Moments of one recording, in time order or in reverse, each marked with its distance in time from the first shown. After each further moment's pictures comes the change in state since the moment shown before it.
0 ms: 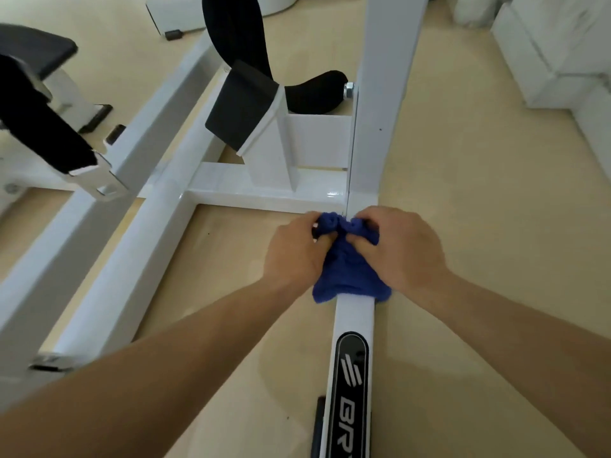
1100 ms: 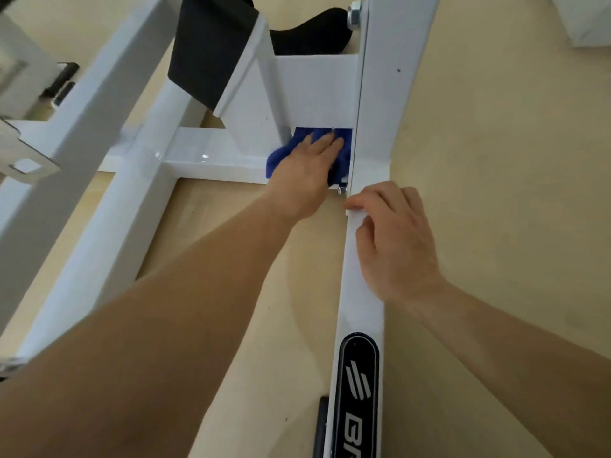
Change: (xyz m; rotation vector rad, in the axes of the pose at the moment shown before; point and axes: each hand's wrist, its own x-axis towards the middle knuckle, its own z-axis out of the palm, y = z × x) left_hand 0.129 -0.047 0.034 0.613 -0.034 0.511; right_hand -0.002 0.015 0.056 0.057 0.228 -0.183
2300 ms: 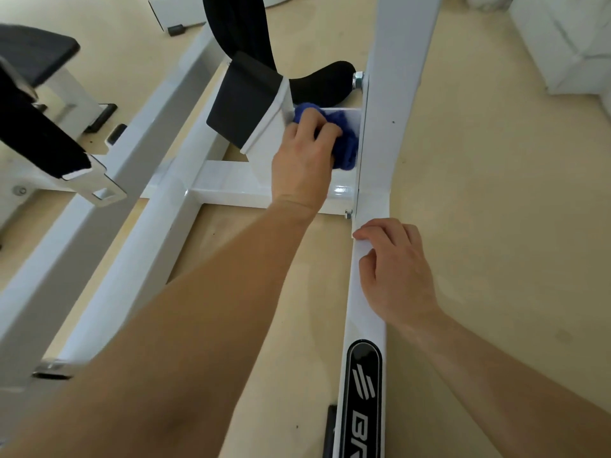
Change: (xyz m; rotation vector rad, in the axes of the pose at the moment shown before) left_hand 0.004 0.022 -0.068 0.083 0.592 -0.080; right_hand -0.014 -0.008 0.000 -0.028 0.044 0.059
